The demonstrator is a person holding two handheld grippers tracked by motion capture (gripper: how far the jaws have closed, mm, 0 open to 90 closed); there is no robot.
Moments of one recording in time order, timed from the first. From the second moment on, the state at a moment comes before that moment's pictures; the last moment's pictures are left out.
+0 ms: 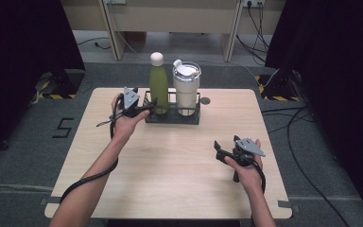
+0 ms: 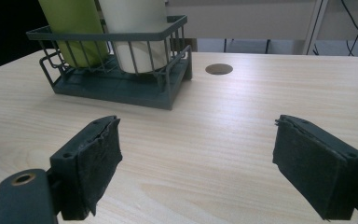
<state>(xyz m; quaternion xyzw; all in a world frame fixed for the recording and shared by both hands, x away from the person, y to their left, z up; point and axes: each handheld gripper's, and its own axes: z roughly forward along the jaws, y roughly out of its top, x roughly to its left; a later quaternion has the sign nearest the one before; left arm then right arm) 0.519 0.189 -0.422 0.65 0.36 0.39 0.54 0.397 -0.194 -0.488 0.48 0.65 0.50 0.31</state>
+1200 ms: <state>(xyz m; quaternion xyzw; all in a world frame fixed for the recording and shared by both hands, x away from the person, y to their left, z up) 0.475 0.225 -0.445 0.65 0.37 0.39 0.53 0.397 -0.194 -0.489 0.48 0.65 0.50 0.31</state>
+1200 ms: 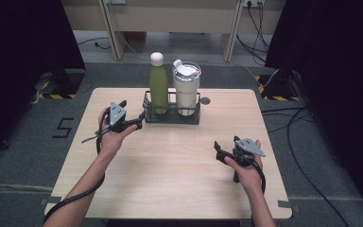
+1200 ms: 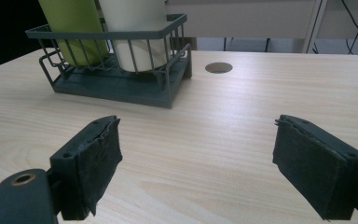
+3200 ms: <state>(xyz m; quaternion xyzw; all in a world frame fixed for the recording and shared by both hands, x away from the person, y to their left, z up) 0.406 0.279 -0.502 0.67 0.40 0.37 0.51 0.396 -0.191 -0.491 0.48 0.65 0.50 0.30</state>
